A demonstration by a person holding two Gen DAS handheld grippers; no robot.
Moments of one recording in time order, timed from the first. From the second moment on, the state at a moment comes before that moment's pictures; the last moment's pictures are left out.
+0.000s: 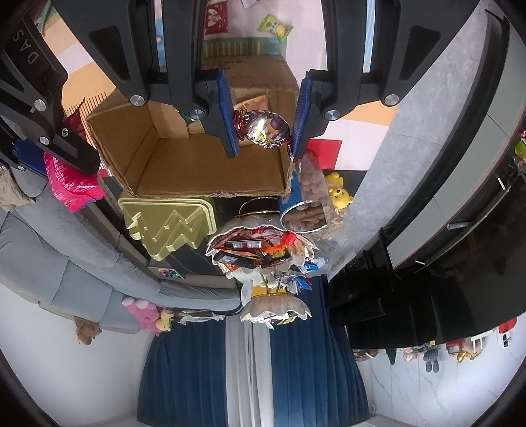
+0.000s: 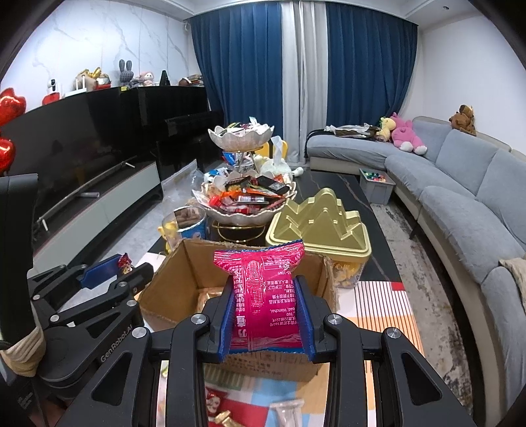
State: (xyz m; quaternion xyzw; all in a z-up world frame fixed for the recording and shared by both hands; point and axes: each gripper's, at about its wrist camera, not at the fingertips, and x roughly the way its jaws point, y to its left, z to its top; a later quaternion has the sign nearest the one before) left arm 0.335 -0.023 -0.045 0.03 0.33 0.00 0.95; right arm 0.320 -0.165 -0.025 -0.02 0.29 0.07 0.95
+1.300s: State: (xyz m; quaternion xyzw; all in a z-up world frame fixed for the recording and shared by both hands) left arm 0.393 -0.017 -0.066 0.02 0.35 -0.01 0.94; right arm 0.373 -0.159 -0.041 -0.03 0.30 0.07 0.95
